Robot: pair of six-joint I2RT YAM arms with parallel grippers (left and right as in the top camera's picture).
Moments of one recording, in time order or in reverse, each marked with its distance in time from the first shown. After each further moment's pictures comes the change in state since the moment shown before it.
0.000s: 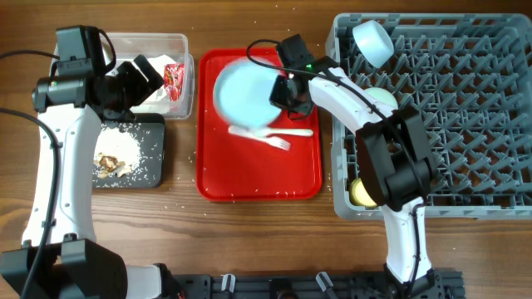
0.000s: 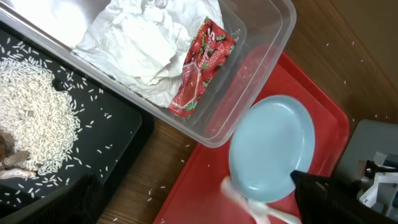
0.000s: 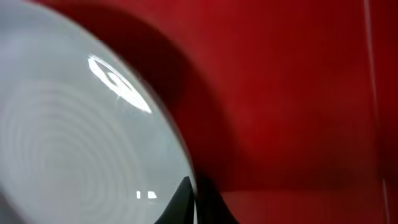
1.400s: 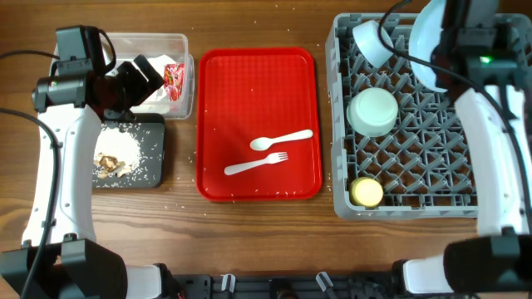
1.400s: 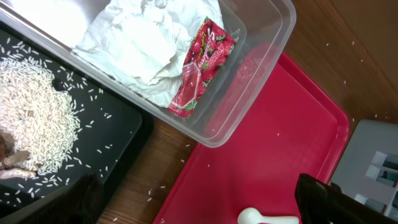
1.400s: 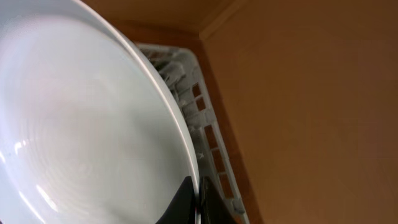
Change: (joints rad) left arm 0.000 0.000 0.000 0.000 0.000 0.000; right arm -0.445 -0.622 -0.083 -0.059 0.896 -1.019
